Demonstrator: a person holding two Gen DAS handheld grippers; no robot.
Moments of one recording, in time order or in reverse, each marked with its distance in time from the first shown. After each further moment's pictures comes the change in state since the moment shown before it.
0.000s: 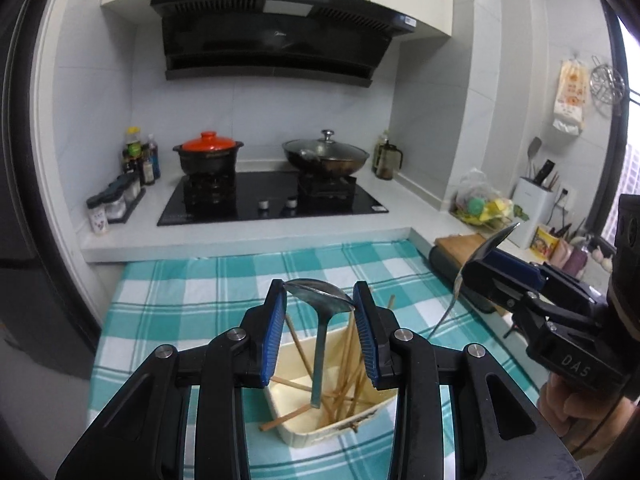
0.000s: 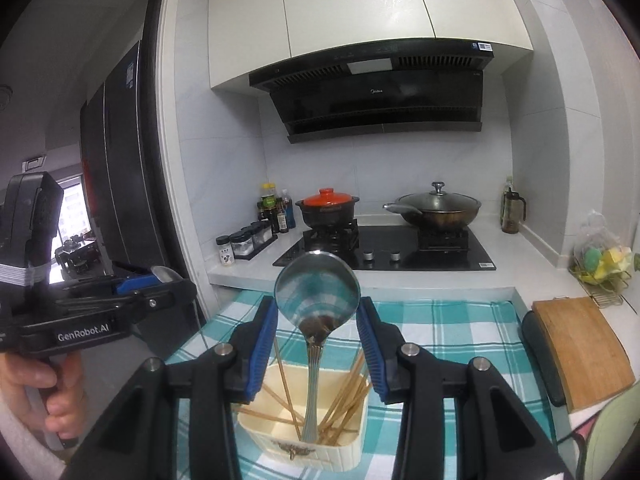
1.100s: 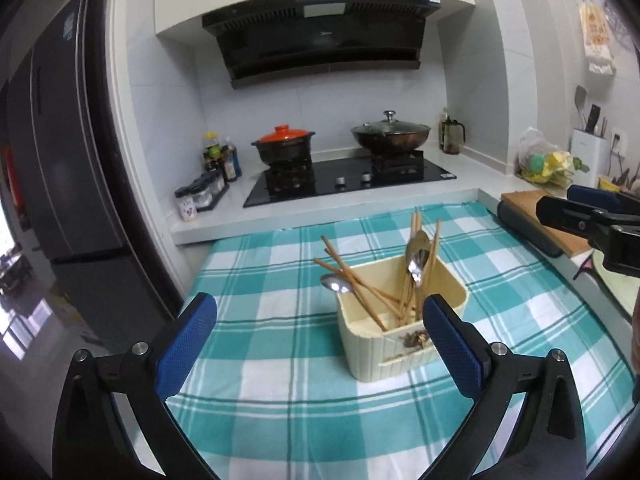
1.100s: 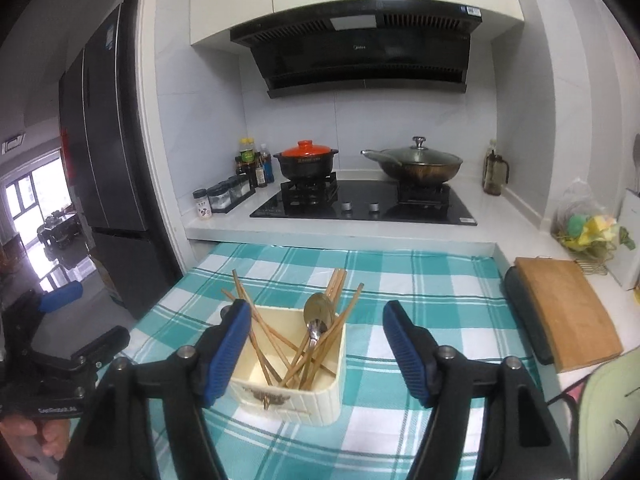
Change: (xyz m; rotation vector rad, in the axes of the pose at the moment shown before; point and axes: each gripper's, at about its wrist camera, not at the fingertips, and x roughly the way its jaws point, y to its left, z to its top) left arm -0.074 -0.035 -0.107 0.104 -0.029 0.337; right arm -0.012 0.001 -0.045 -0.010 0.142 -0.091
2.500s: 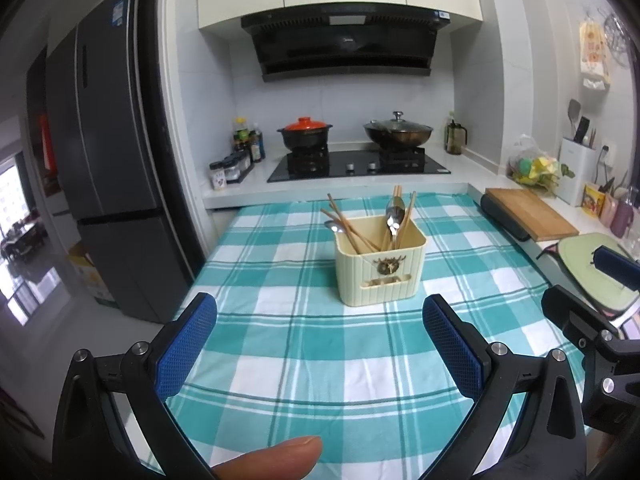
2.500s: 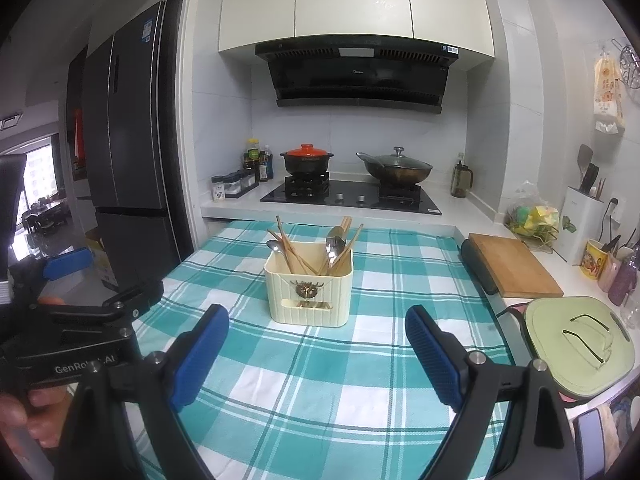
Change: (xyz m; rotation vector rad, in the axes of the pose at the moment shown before) left arm -0.145 -0.011 -0.059 -0.093 0.022 0.055; right arm -0.182 0.078 -0.105 -0.040 -0.037 -0.090
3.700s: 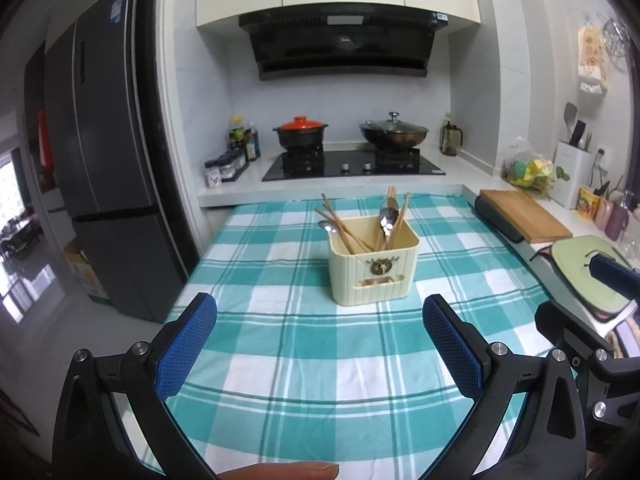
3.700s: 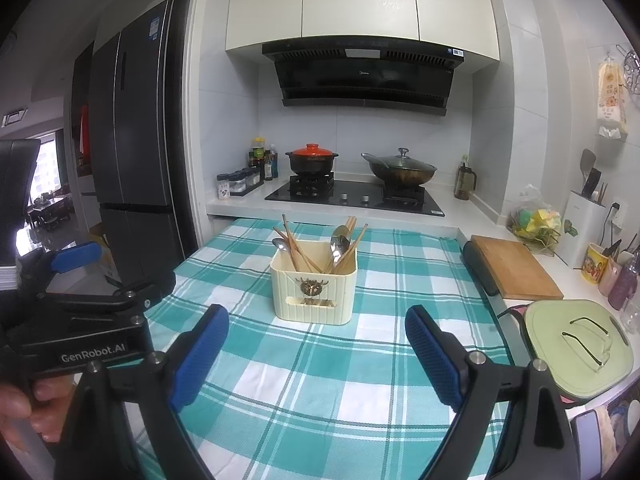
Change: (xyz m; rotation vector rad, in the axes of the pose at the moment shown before) left arm -0.005 -0.004 0.002 -0.009 0.005 -0.019; right arm -0.008 0.007 -0.001 -0.015 0.001 0.011
